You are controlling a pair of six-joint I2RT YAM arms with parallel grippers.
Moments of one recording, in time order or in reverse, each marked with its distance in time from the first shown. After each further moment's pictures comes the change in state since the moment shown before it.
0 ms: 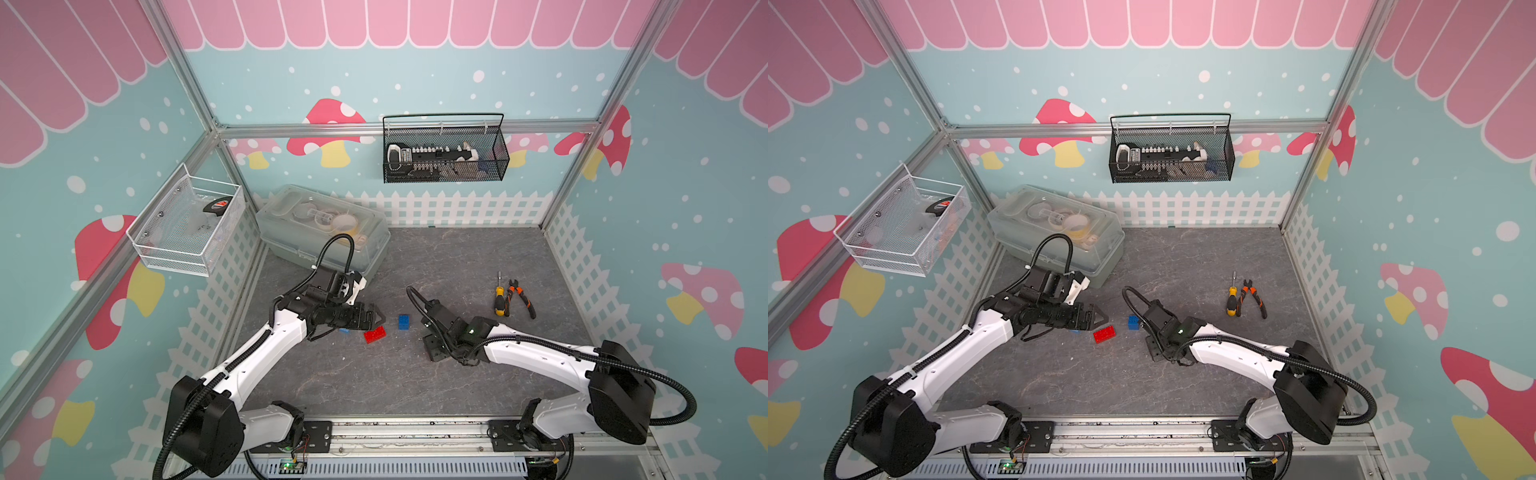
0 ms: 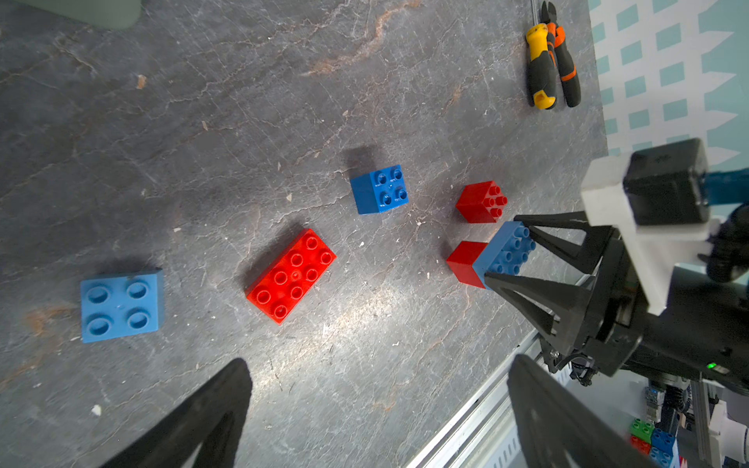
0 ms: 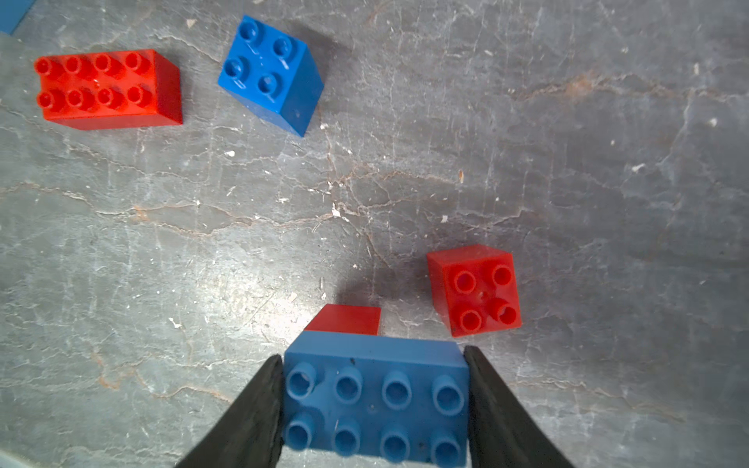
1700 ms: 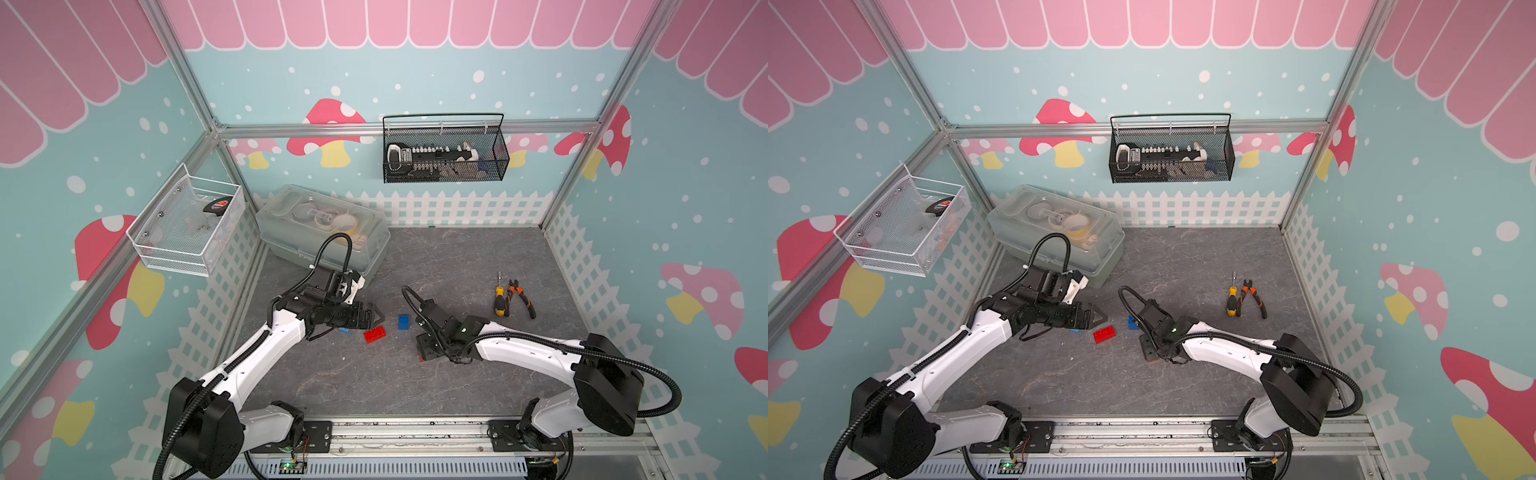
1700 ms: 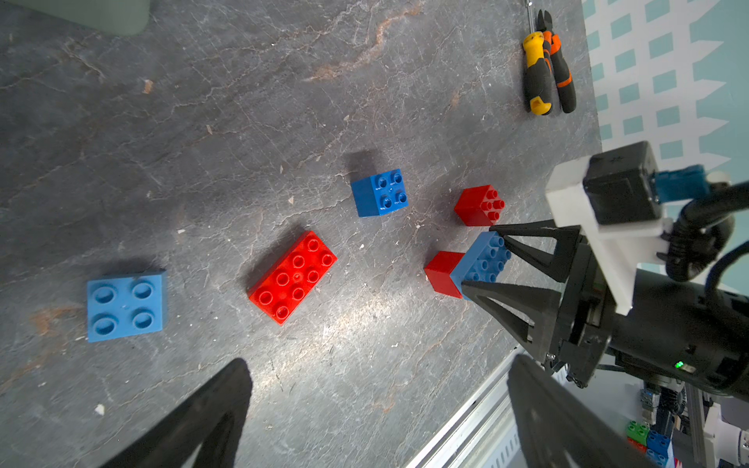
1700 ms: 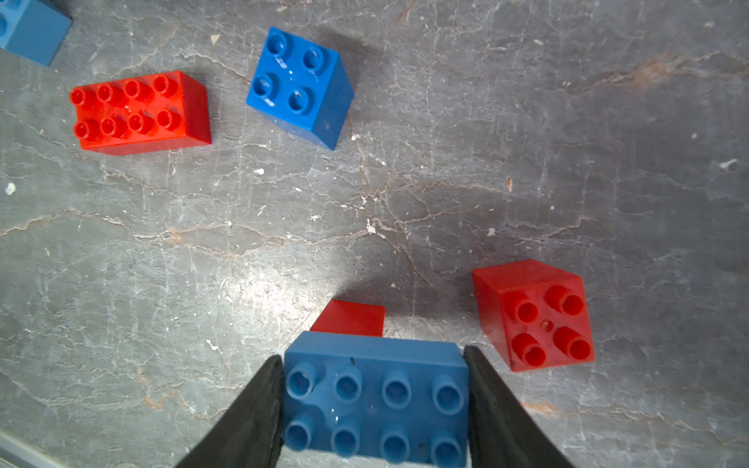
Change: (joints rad) left arm 0.015 -0.006 0.000 0.000 0.009 0.000; right arm 0.017 0.067 0.005 0.067 -0.044 0.105
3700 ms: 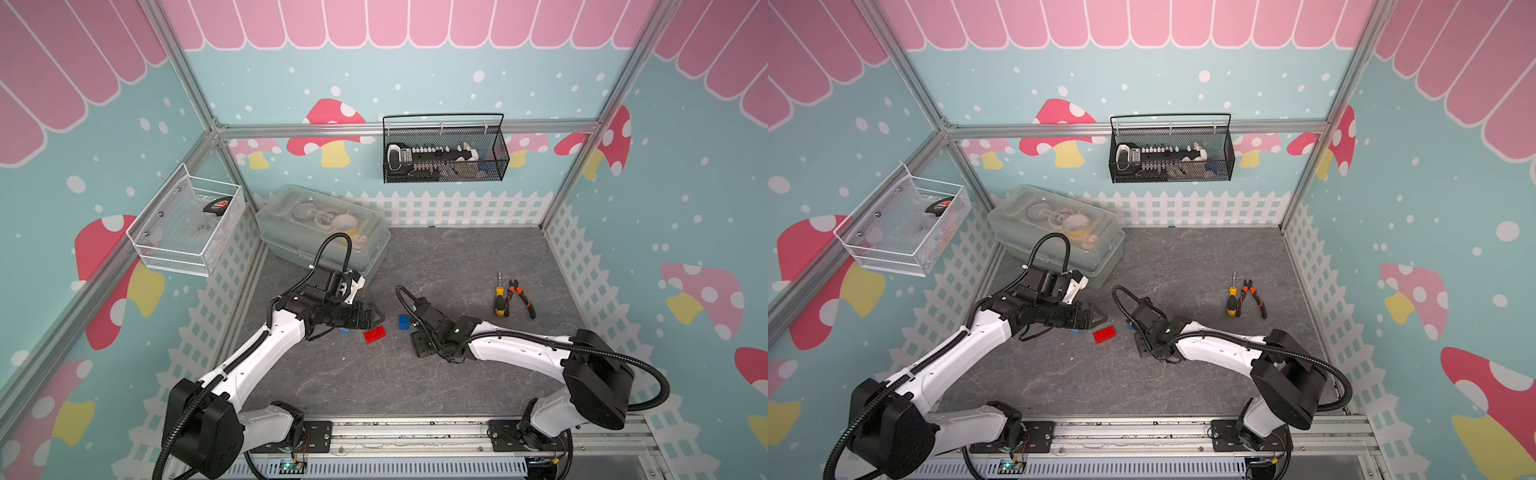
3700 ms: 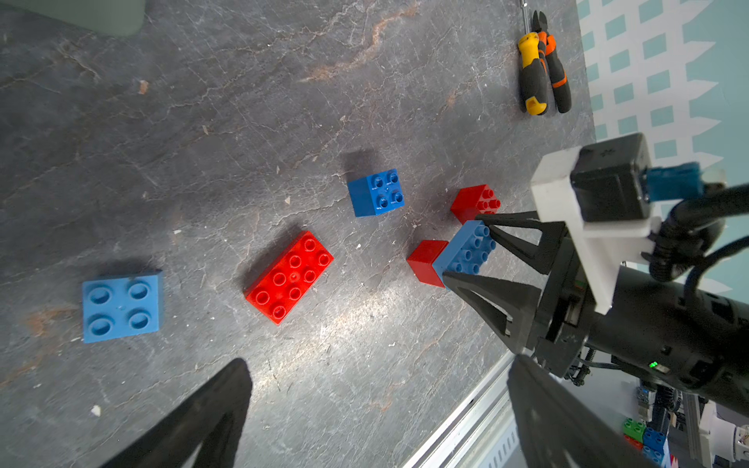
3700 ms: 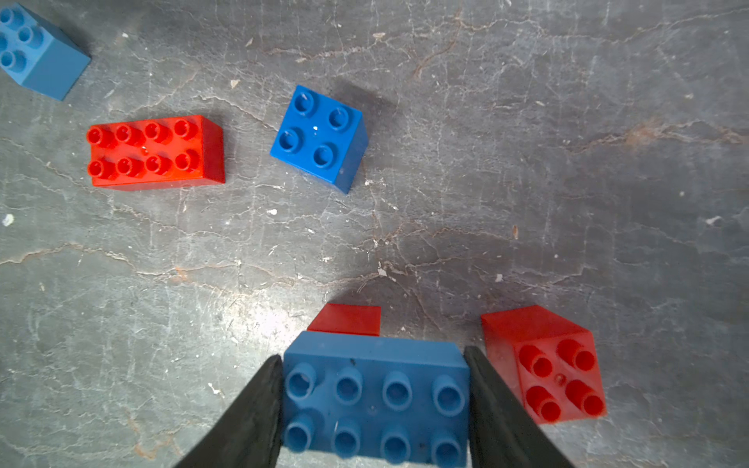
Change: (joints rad) left arm 0.001 -0.004 0.000 0.000 0.009 0.000; right arm 0.026 0.056 0.024 0.058 0.077 -0.024
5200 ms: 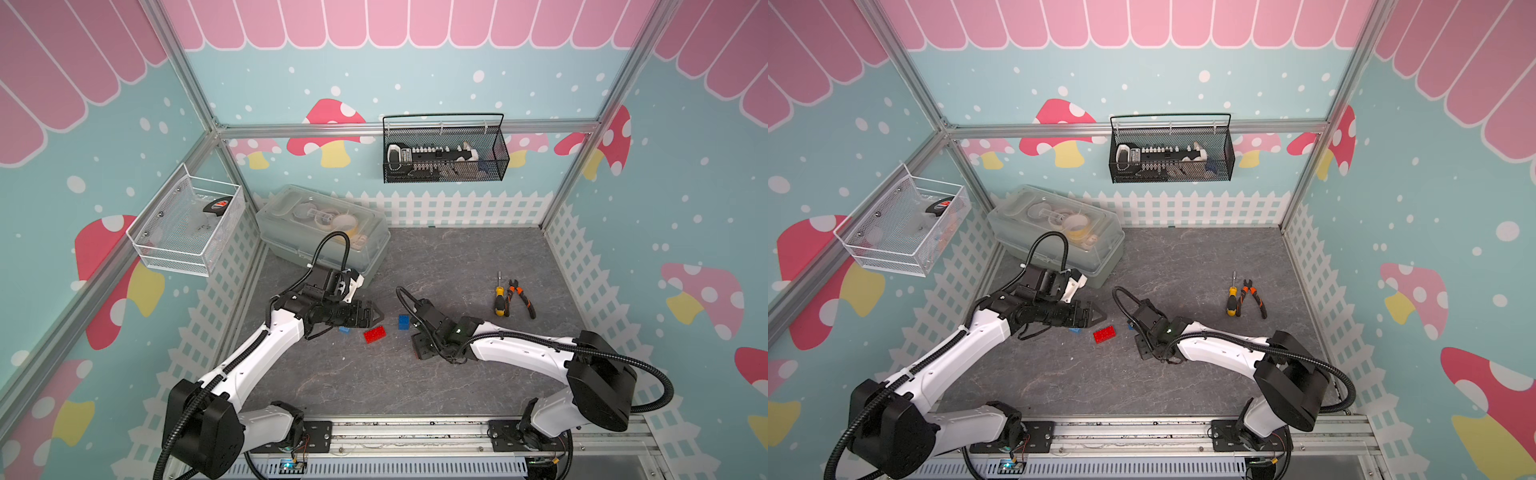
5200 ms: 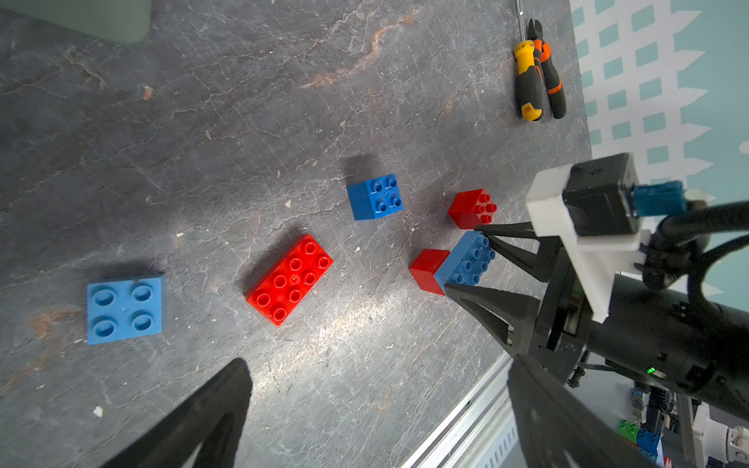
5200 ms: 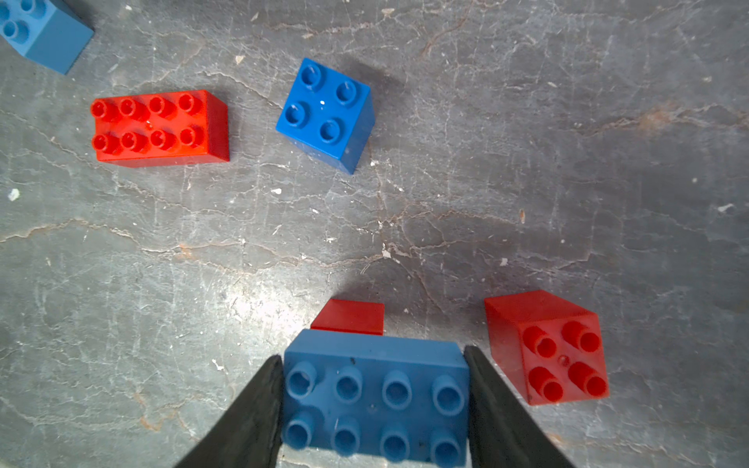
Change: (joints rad) left arm 0.013 0.000 0.007 -0.002 0.013 0.000; right arm -0.002 -0.021 -0.002 -0.021 -0.038 -0.009
